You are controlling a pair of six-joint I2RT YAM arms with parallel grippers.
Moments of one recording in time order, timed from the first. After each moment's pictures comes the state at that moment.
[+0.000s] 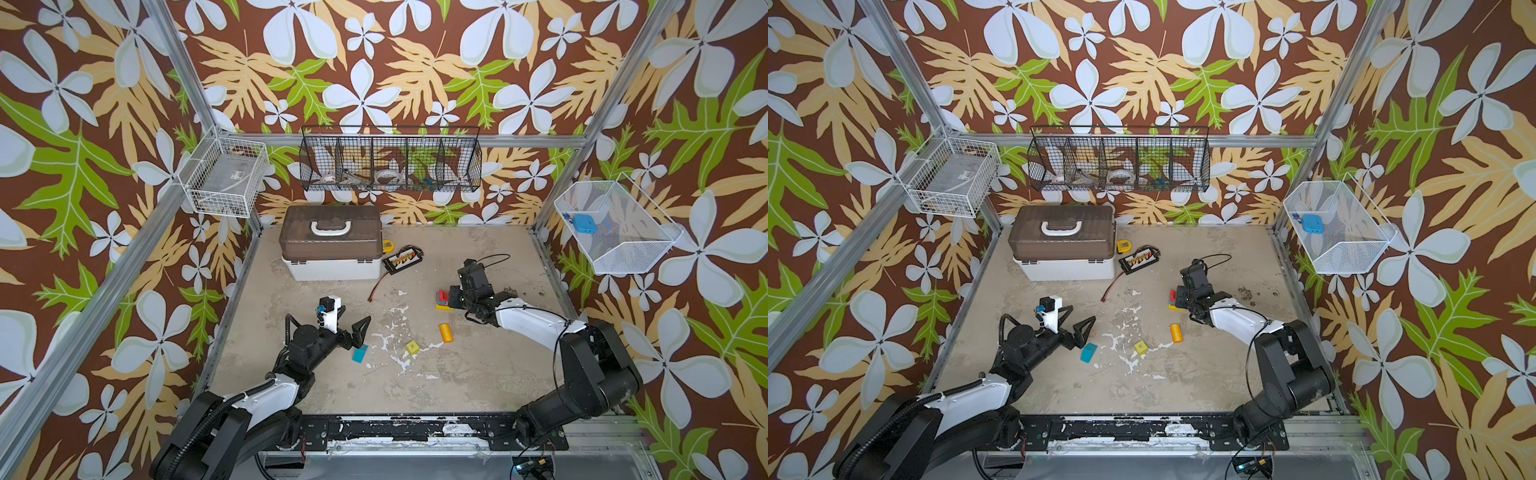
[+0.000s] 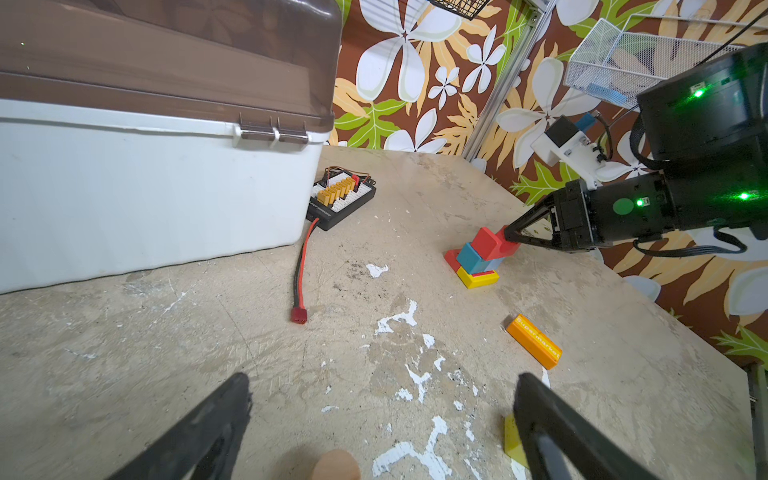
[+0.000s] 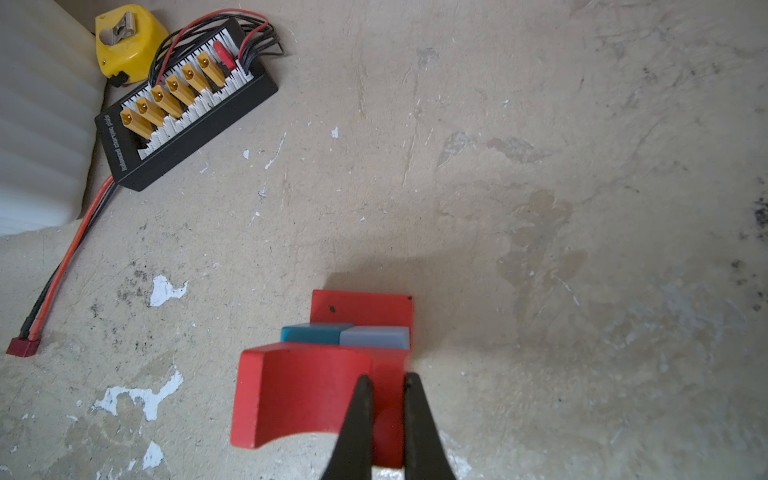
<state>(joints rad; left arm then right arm) -0.40 1.09 0.11 0.84 0.22 -0.30 0.39 1.56 0.88 -0.17 0.17 0.45</state>
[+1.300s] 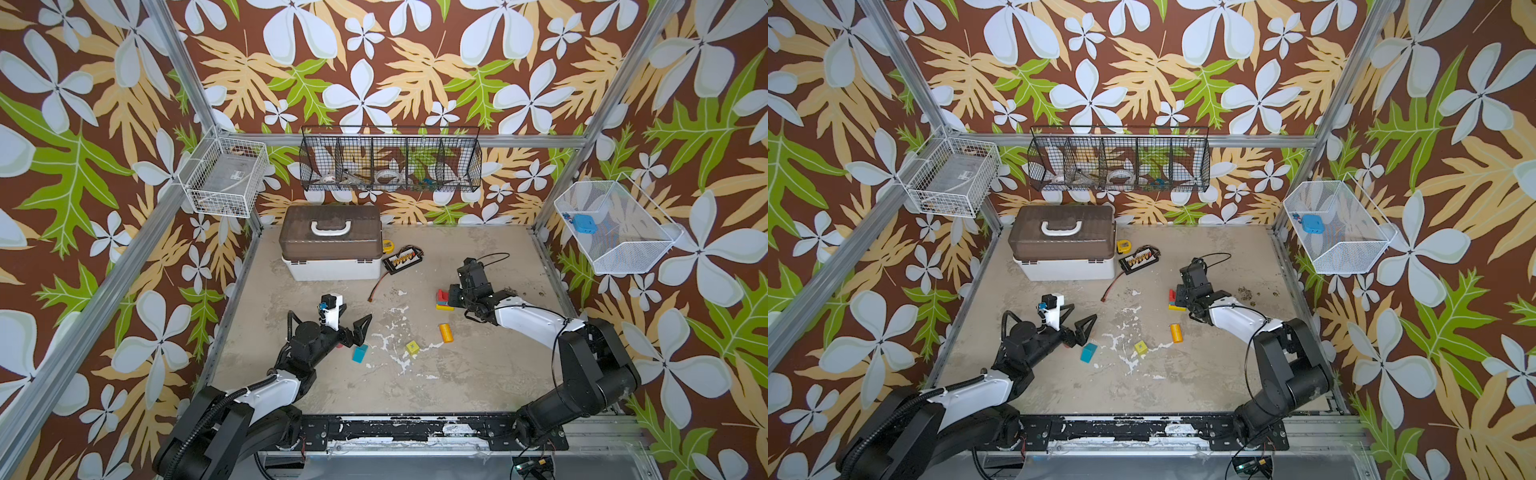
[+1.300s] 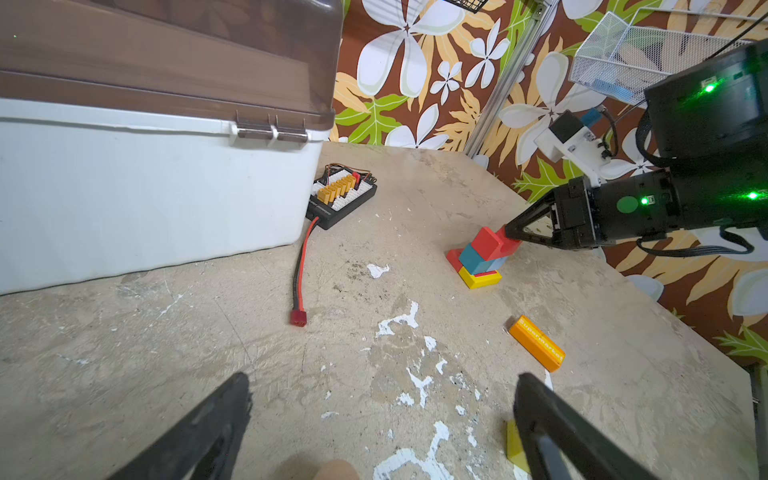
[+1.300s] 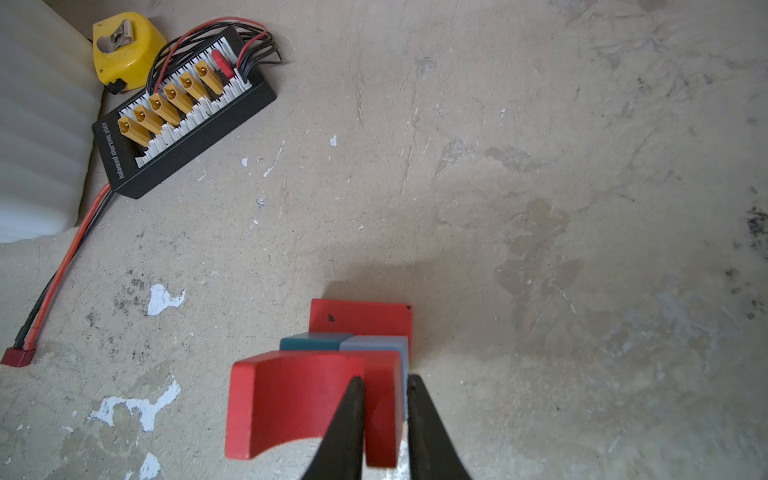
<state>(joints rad) -0.40 1.12 0.14 0.82 0.22 -0.30 0.39 1.57 0.89 -0.17 0.18 0.45</state>
